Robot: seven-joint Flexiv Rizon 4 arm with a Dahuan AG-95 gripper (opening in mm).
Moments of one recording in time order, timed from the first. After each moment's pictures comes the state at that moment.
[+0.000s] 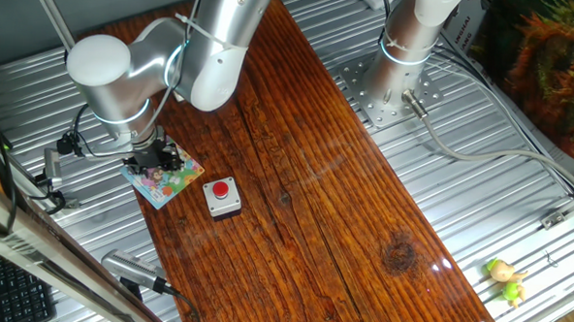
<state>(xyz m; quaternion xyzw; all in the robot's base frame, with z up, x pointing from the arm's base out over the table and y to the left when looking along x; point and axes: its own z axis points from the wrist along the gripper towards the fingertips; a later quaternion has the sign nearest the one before) 0.666 0.009 0.016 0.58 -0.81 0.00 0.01</state>
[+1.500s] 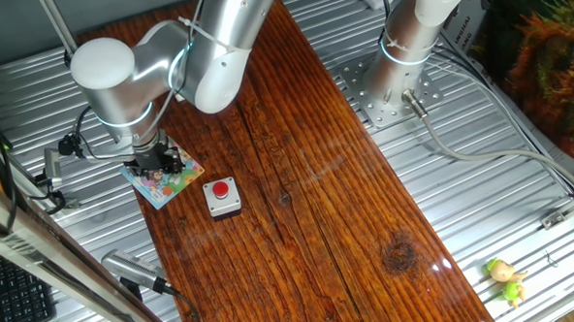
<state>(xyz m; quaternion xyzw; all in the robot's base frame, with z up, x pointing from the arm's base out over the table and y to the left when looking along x) 0.667 0.015 0.015 0.57 -0.82 0.01 0.01</state>
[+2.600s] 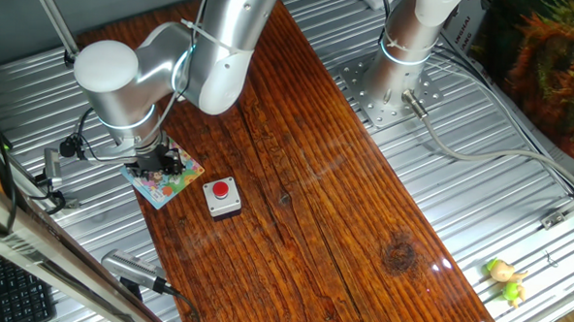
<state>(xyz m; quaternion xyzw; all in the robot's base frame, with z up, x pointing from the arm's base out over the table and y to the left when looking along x) 0.668 0.016 0.013 0.57 -0.82 0.01 0.01</state>
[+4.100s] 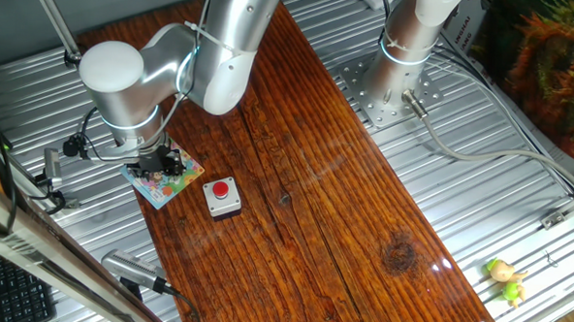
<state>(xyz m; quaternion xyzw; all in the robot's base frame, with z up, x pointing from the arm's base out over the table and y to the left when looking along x) 0.668 0.016 0.010 0.57 -0.82 0.02 0.00</state>
